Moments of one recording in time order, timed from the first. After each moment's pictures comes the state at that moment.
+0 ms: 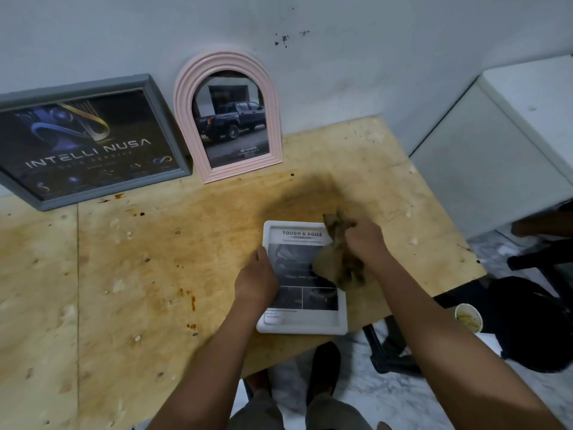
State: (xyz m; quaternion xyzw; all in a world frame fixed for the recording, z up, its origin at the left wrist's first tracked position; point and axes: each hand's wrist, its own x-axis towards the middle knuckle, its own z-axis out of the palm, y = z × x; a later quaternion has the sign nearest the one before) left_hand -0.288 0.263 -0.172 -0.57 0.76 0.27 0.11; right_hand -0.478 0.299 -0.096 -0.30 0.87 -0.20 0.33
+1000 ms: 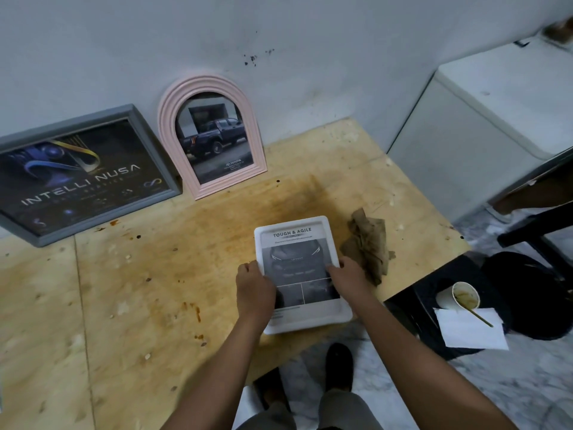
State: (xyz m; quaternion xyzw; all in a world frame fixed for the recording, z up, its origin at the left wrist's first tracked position) left_hand -0.275 0.283 -0.163 -0.60 0.70 0.37 -0.12; right_hand -0.430 0.363 -0.149 -0.14 0.85 -0.34 0.39
